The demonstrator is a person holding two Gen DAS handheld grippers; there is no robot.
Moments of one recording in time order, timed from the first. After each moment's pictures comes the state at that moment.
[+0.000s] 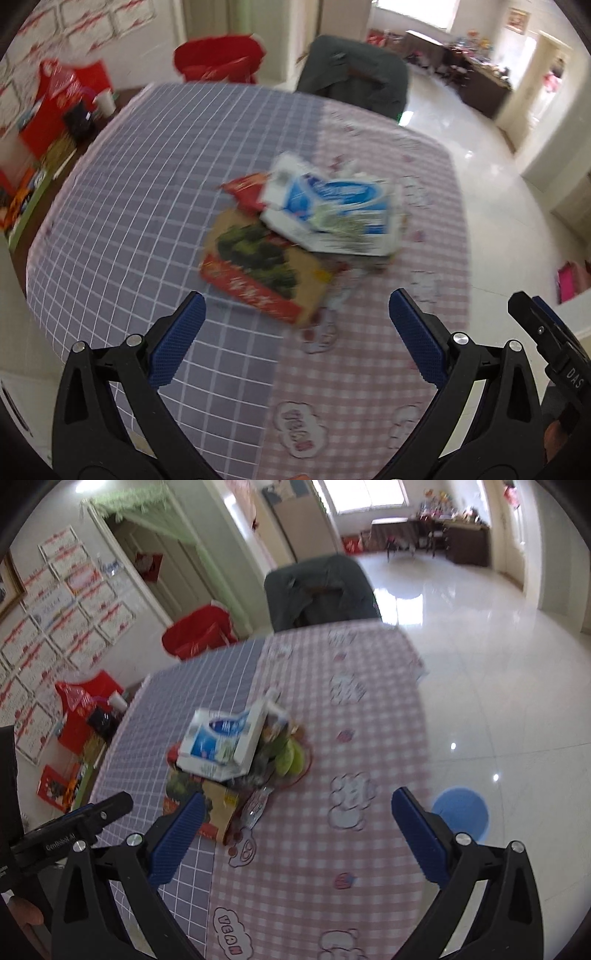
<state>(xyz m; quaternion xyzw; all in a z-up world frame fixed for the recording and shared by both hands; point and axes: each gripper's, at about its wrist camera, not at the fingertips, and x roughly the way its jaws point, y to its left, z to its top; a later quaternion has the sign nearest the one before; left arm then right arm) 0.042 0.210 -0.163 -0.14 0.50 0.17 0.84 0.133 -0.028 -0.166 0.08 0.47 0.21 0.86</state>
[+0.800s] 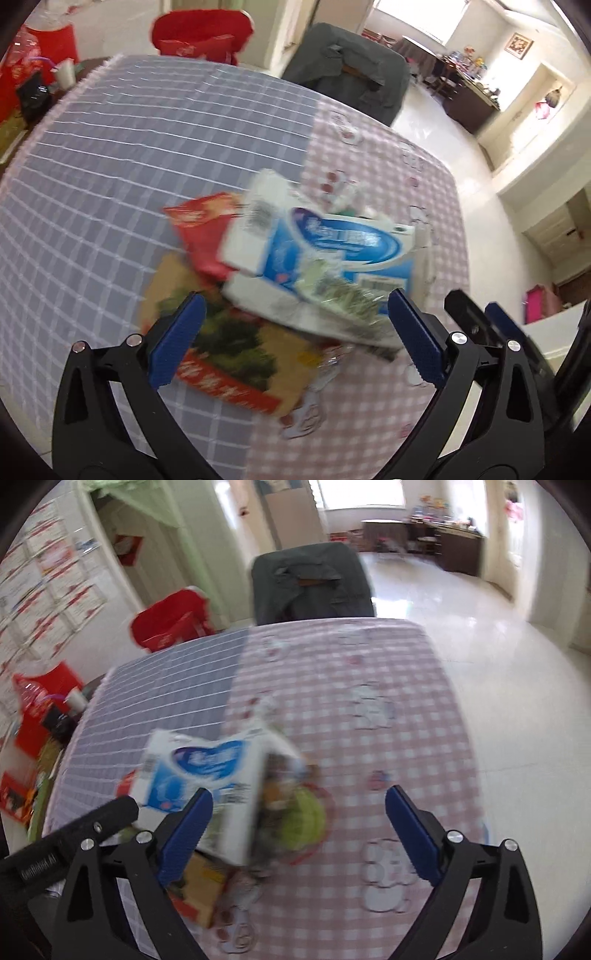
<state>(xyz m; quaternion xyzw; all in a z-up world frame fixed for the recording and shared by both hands) 0.141 0.257 -0.222 -0.21 0.49 0.10 0.84 0.224 0.053 -0.218 0.04 0.46 0.14 0.87</state>
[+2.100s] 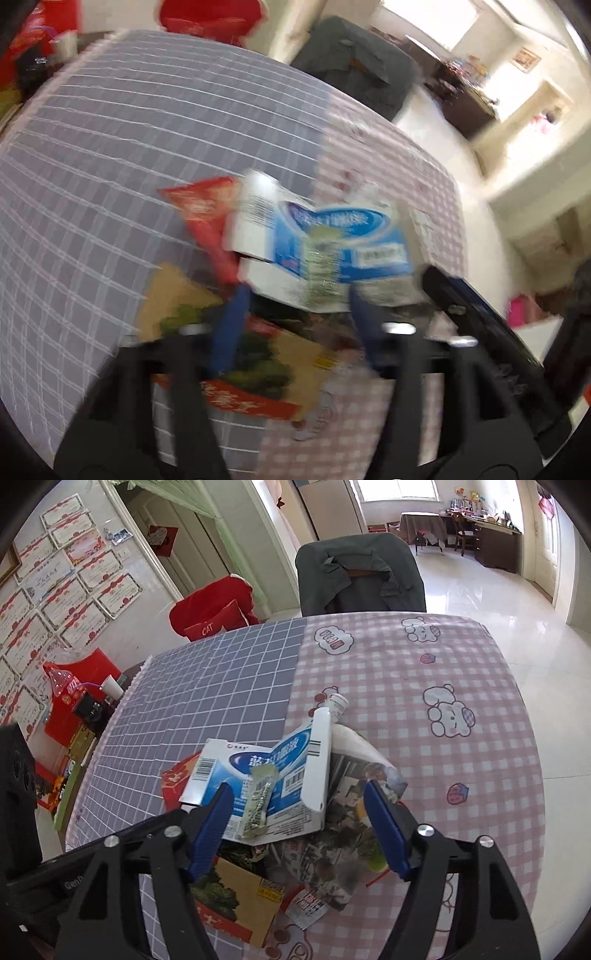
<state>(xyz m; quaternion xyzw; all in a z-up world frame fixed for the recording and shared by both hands) 0.127 0.301 -0.235 -0.25 0.48 0.10 0.83 0.232 0.115 -0.223 0.05 0.47 0.24 0.85</state>
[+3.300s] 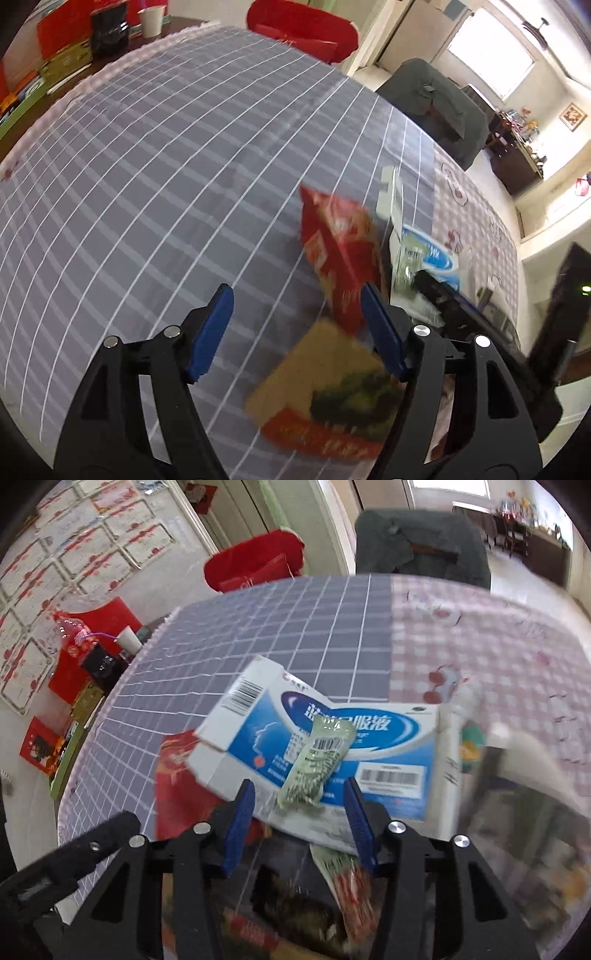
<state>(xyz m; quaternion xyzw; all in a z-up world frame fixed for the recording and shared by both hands) 0.100 0.402 -0.273 -0.29 0.45 0.21 0.82 0.263 0.240 -0.297 0.01 0.50 0.31 0.81</state>
